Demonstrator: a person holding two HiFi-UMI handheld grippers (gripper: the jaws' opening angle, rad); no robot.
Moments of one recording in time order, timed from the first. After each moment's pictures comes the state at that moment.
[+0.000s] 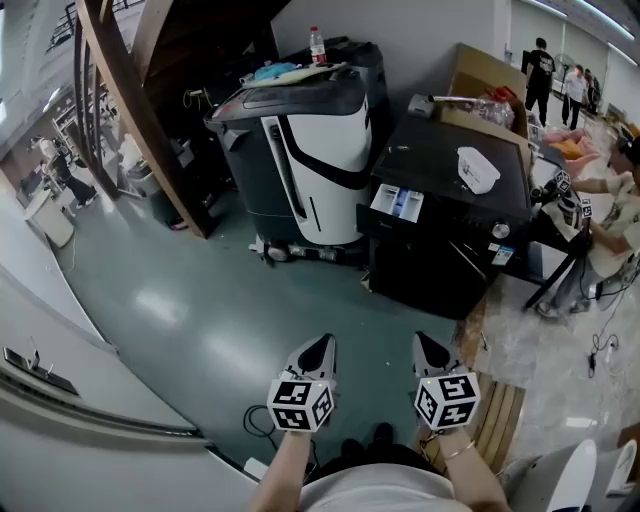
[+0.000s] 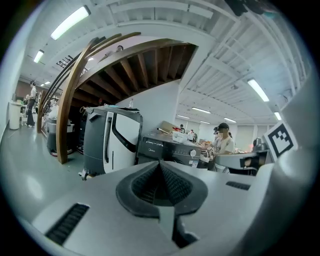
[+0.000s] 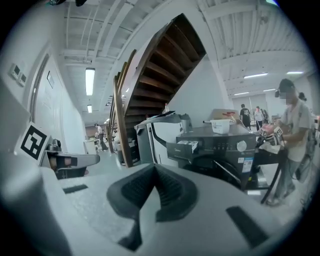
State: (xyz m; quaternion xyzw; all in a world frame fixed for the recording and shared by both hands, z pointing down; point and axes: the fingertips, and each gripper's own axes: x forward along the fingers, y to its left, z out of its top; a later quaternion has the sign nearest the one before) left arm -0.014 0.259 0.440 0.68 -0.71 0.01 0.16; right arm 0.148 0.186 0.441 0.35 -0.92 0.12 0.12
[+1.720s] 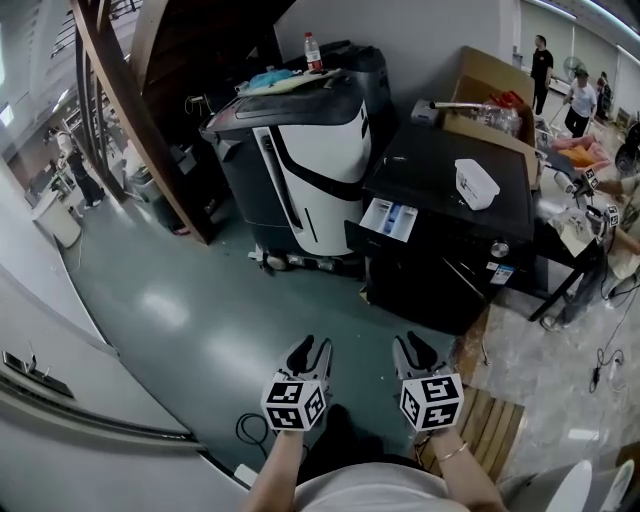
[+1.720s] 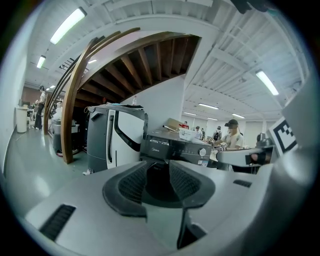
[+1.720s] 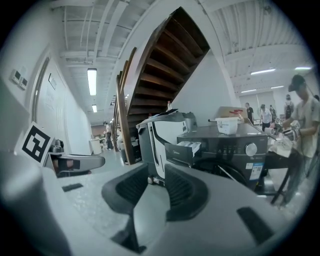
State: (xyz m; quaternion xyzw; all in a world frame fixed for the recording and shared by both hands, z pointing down) left arm -0.011 0.192 0.457 0.65 -0.74 0.03 0.17; right arm 0.140 0.117 0.451 0.32 -0.93 0.12 0.12
